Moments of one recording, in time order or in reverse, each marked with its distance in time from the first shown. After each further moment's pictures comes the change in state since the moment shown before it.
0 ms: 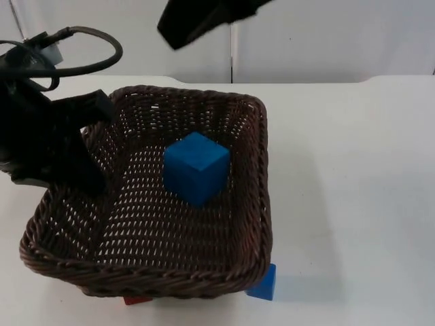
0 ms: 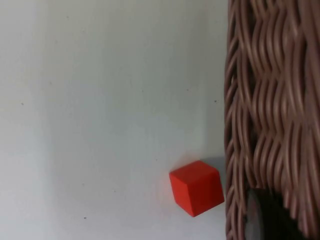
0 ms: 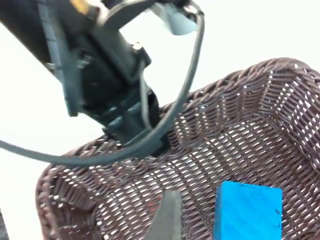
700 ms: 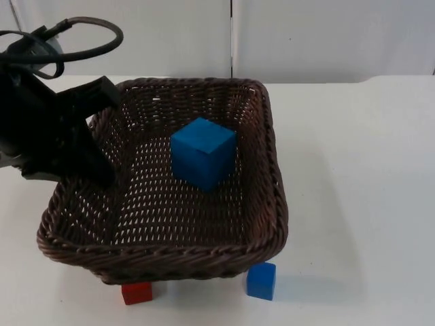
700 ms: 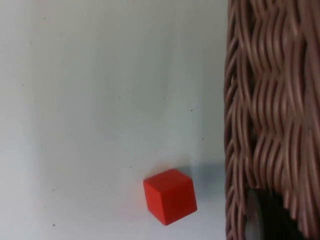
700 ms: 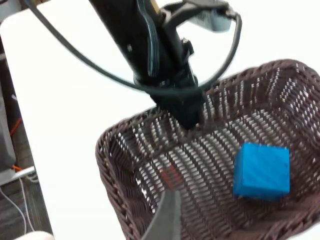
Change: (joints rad) right arm 0.000 -0.254 0.078 -0.043 0.142 0.002; left arm 0.000 0.000 0.000 -0.080 0.000 0.000
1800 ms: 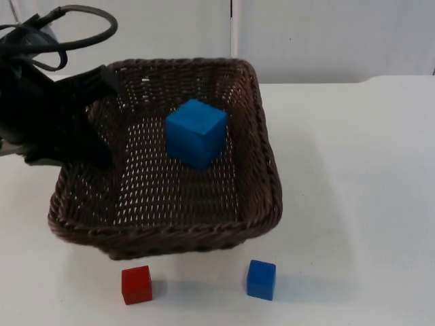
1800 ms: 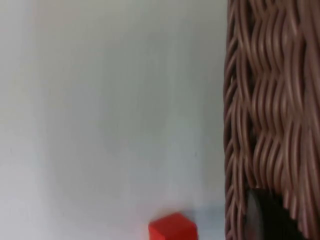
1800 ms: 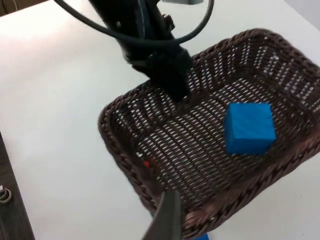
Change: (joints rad) right arm 0.000 -0.246 0.234 -0.079 -0.119 0.051; left arm 0.000 0.006 -0.014 -0.036 -0.105 0.017
